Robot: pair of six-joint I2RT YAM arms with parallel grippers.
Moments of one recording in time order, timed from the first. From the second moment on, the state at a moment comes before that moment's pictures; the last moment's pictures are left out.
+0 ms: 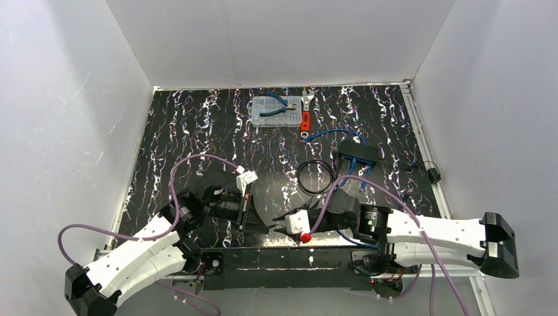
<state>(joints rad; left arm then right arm) -0.76 0.72 0.55 -0.43 0.76 -0.72 1.32 0.92 0.57 0.11 -0.33 -0.50</state>
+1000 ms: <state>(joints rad) -0.76 0.73 0.54 -0.40 0.83 -0.72 1.33 0.98 0.57 0.15 -0.38 -0.50</state>
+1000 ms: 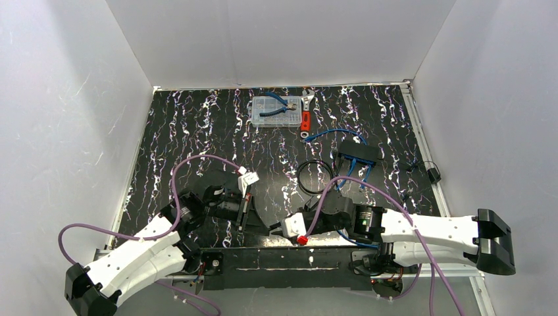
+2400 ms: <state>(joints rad) -0.72 0.82 0.78 -0.76 0.10 -0.62 1.32 1.21 0.58 0.25 -0.03 -0.43</state>
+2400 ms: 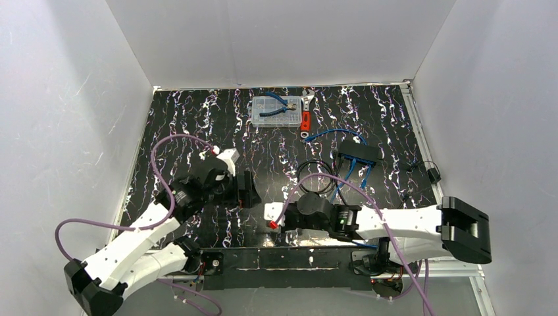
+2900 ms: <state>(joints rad) -0.24 1.06 0.86 -0.80 0.01 -0.49 1.22 1.48 0.74 0.34 0.08 -0.31</state>
